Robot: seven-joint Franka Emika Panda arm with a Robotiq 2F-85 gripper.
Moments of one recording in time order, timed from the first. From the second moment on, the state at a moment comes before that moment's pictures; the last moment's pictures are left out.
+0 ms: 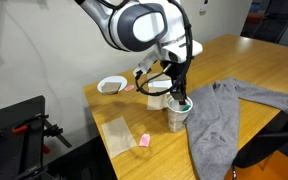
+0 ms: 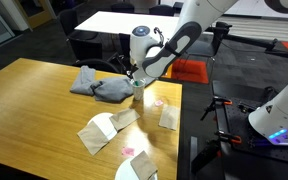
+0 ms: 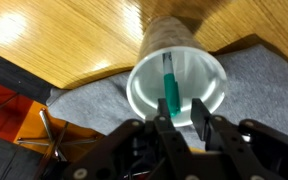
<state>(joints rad) 0.07 0.69 -0.27 -1.89 -0.13 2.76 0.89</state>
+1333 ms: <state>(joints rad) 0.07 0.76 -0.27 -1.81 -0.12 2.72 0.89</state>
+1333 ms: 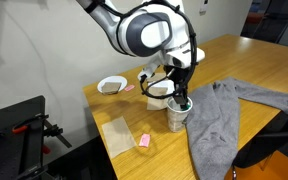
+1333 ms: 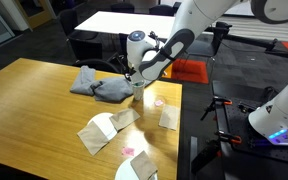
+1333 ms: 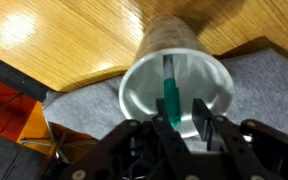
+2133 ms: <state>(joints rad) 0.07 0.79 -0.27 -1.79 -0.12 2.72 0.88</state>
